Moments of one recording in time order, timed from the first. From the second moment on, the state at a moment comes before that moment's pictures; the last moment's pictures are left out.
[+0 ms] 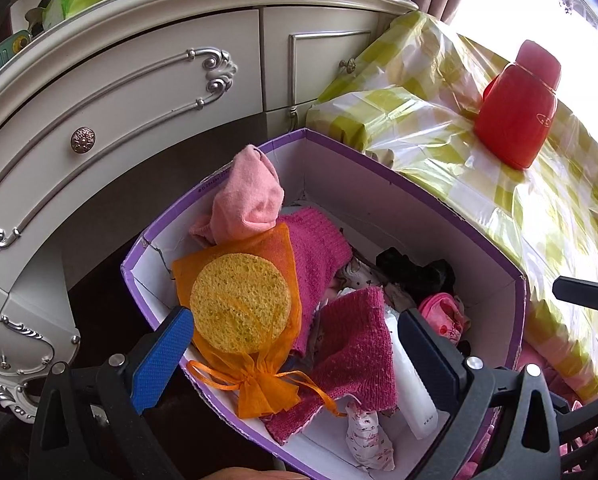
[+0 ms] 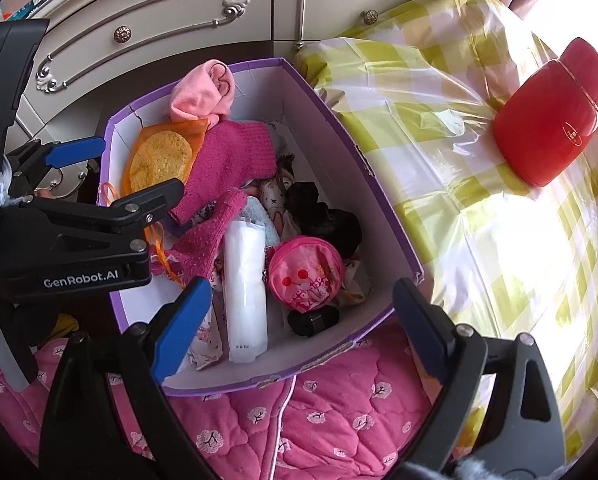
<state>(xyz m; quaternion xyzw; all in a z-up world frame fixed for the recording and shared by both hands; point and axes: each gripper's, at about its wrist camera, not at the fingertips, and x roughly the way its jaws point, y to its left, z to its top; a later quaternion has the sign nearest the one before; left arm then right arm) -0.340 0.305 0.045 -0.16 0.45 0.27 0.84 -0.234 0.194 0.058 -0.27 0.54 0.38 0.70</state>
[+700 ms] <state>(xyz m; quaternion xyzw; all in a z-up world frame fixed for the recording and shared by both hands) -0.338 0.305 0.041 -0.16 0.46 0.27 0.83 -0.233 0.192 0.054 -0.27 0.55 0.38 0.70</state>
